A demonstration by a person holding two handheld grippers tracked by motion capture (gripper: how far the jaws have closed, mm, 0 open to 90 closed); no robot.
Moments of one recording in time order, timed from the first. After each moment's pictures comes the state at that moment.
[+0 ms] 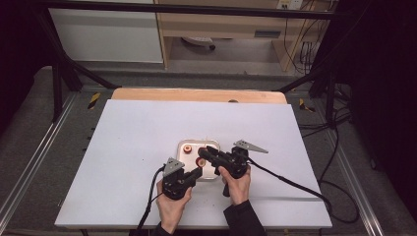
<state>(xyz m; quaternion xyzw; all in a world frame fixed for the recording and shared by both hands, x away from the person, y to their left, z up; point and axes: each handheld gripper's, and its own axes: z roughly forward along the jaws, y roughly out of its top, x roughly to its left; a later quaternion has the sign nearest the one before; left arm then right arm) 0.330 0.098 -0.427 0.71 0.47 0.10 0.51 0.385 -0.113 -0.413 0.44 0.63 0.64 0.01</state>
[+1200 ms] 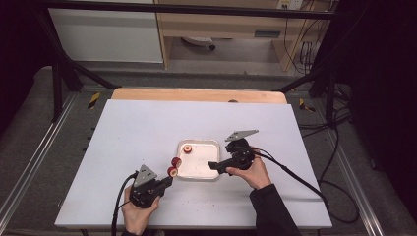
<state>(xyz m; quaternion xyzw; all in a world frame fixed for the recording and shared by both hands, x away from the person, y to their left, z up) 0.312 0.178 -0.435 0.77 0.43 0.15 0.45 0.412 -0.124 -0.390 0.36 0.84 0.41 0.06</state>
